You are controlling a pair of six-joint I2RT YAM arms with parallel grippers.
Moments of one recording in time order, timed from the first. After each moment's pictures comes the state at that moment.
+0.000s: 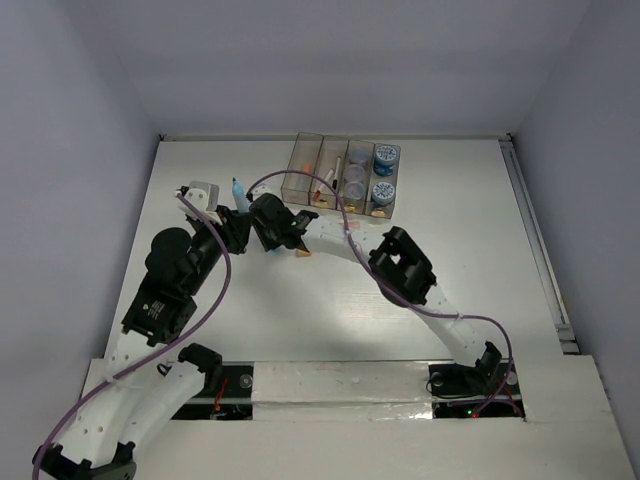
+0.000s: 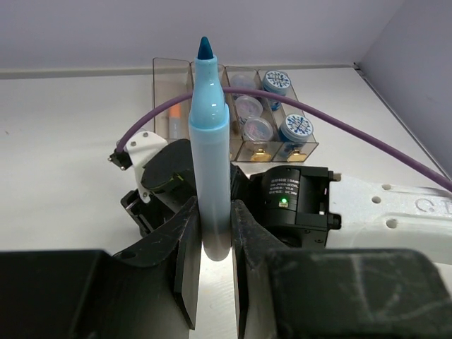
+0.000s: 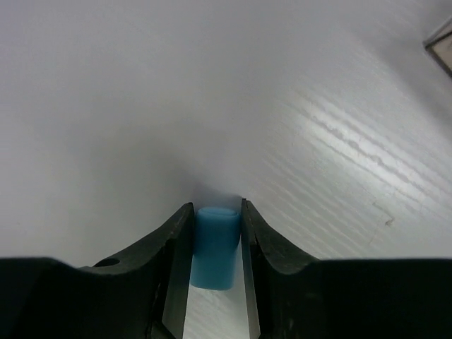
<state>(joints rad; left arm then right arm) -0.43 0.62 0.81 -0.25 -0.03 -0.26 0.96 2.49 2.12 -0.40 0.20 0.26</state>
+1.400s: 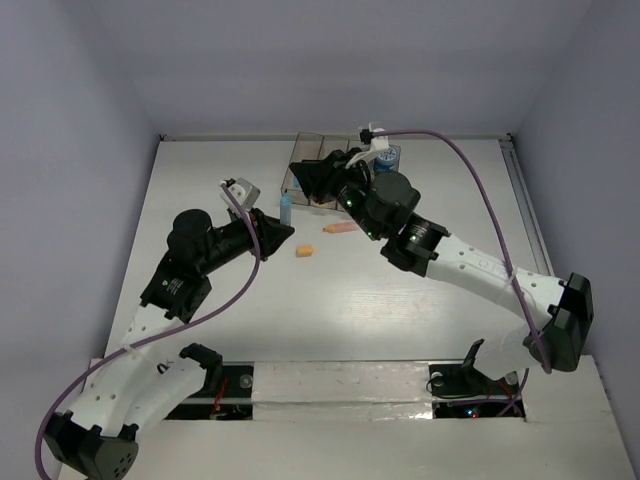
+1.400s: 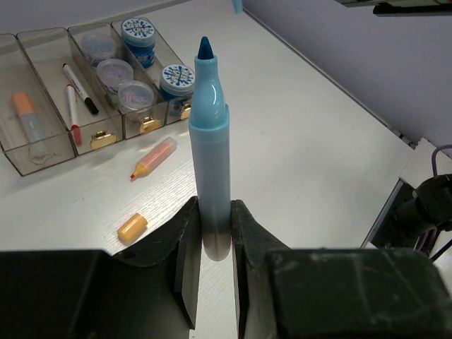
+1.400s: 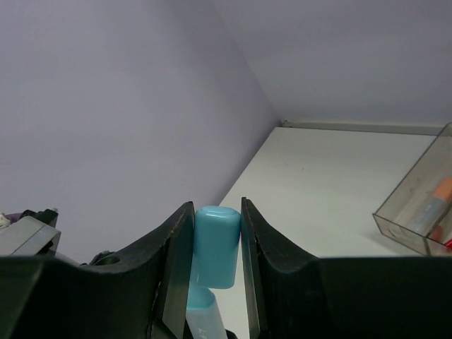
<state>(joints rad) -0.43 0.77 0.81 -0.16 0.45 -0.22 0.96 1.42 1.32 0.29 0.33 0.51</state>
